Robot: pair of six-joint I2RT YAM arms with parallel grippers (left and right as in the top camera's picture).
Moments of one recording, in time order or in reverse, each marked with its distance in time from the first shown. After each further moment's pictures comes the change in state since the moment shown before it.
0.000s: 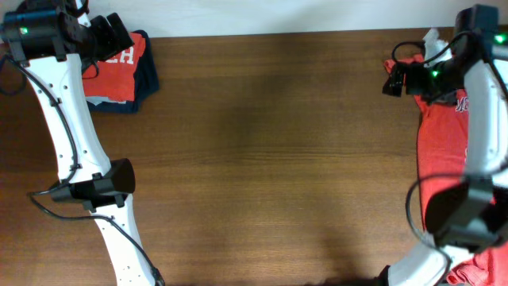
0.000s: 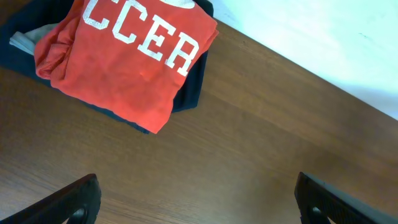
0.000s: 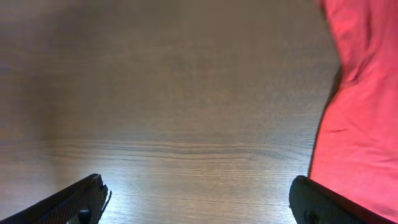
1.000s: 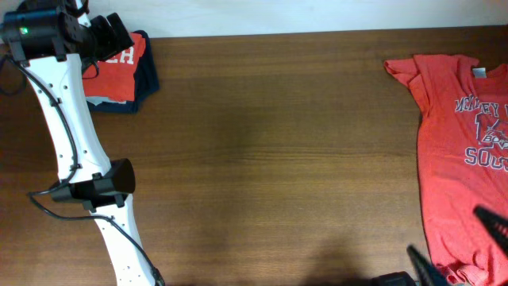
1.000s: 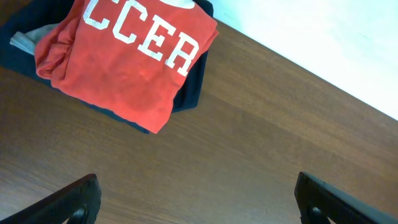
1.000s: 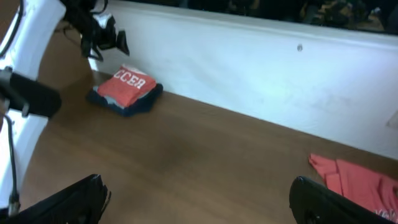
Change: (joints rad) left arm 0.000 0.000 0.000 -0.001 0.000 0.000; right arm 0.413 -1.223 -0.175 -0.037 0.005 -0.004
